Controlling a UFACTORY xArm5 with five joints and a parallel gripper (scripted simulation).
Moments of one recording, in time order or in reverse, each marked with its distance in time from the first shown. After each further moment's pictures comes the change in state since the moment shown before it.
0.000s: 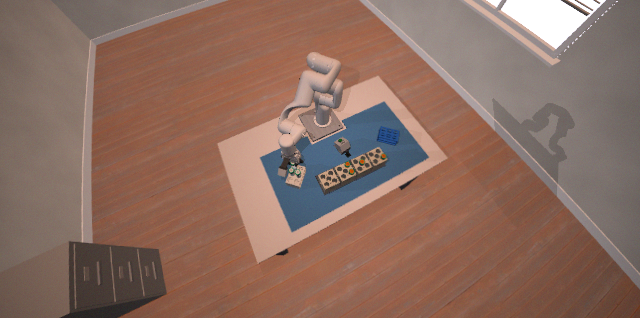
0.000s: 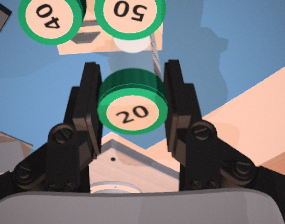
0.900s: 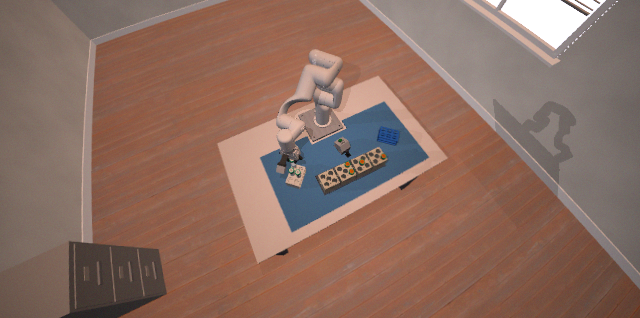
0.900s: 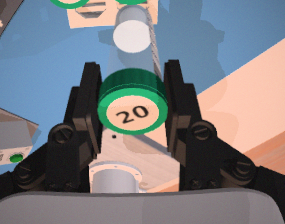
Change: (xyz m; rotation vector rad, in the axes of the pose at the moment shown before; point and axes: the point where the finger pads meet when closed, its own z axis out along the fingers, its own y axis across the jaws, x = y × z) arm 0.000 0.000 -0.046 0.000 -0.001 0.000
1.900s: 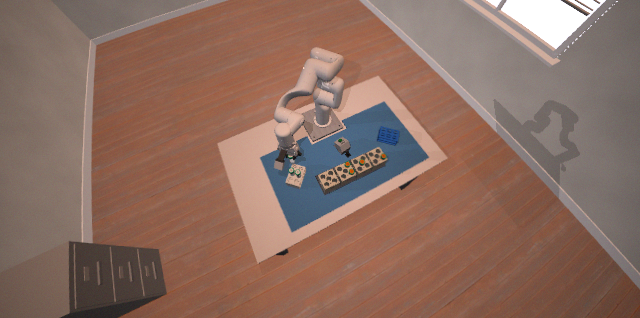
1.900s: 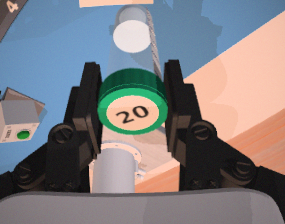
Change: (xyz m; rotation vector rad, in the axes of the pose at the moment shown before) arm 0.001 0.000 -0.055 0.000 0.003 0.000
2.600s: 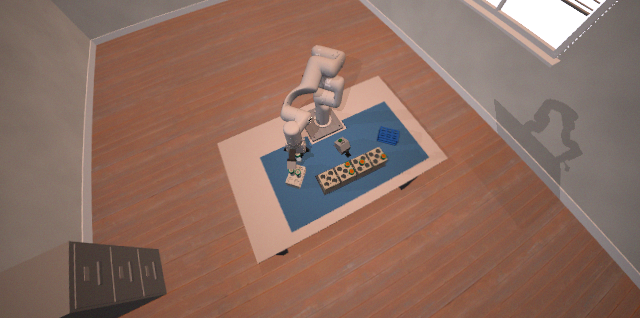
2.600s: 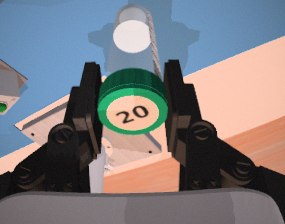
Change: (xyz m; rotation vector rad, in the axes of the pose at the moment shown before) arm -0.018 -0.034 -0.004 0.001 -0.003 -0.256
